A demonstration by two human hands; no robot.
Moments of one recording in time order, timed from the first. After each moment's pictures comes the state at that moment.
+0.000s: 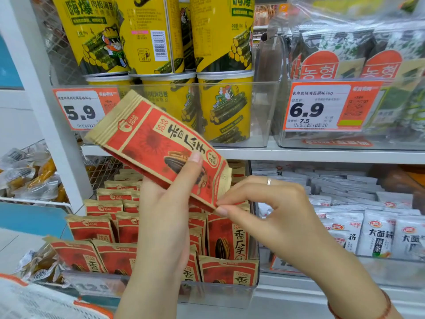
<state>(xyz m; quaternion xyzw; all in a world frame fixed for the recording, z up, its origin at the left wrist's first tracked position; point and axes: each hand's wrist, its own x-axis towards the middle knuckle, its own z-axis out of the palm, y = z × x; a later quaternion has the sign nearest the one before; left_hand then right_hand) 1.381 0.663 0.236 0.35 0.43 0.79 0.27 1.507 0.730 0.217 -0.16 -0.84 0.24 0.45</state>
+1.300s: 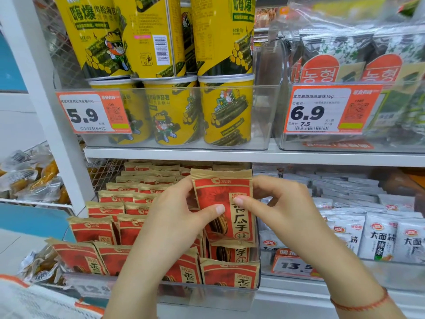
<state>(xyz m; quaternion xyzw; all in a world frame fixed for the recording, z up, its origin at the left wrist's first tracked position) 1.349 0.664 0.220 0.53 0.71 0.43 0.18 1.514 0.755 0.205 -0.30 -0.81 0.33 0.38</state>
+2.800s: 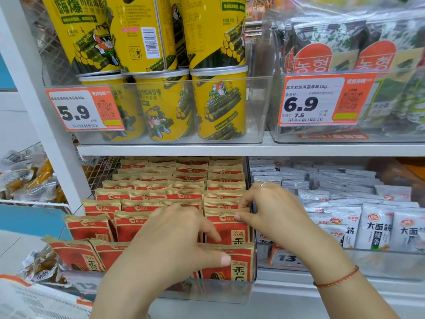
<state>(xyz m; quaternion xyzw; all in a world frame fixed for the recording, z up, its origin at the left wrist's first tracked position) 1.362 0.648 0.235 0.65 0.75 0.03 0.13 1.505 0.764 0.193 -0.43 -0.89 0.10 0.12</state>
